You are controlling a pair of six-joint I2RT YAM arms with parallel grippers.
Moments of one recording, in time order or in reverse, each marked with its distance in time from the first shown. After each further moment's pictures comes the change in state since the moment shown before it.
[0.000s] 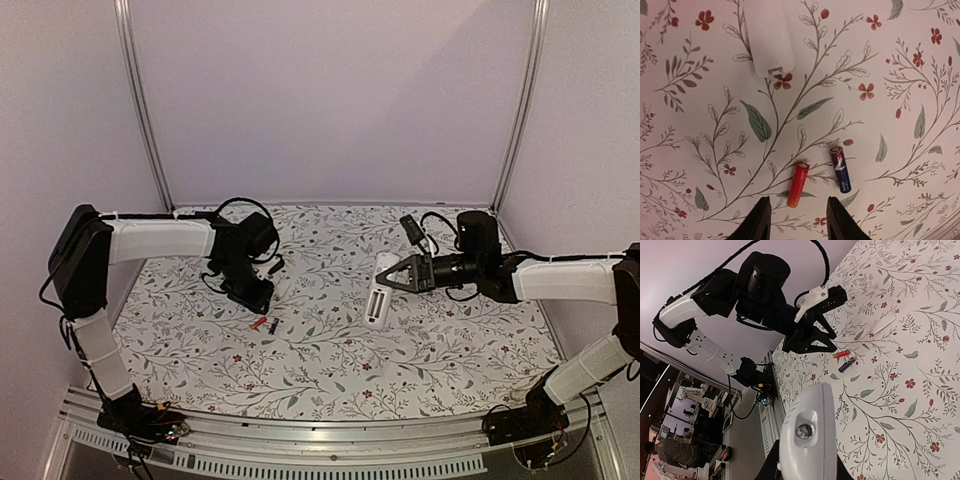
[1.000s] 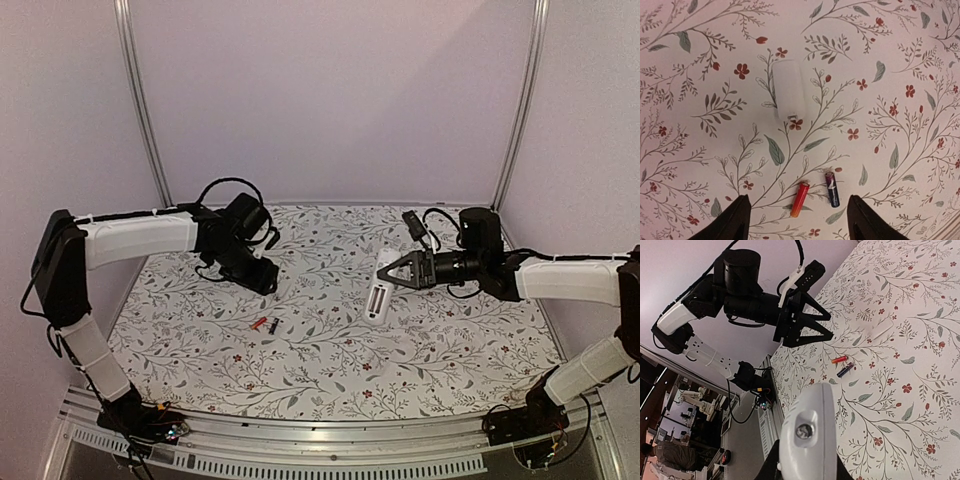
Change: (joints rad) left arm 0.019 -0.107 0.009 0.126 -0.048 -0.066; right arm -0.005 -0.020 0.014 -0.021 0.021 -0.001
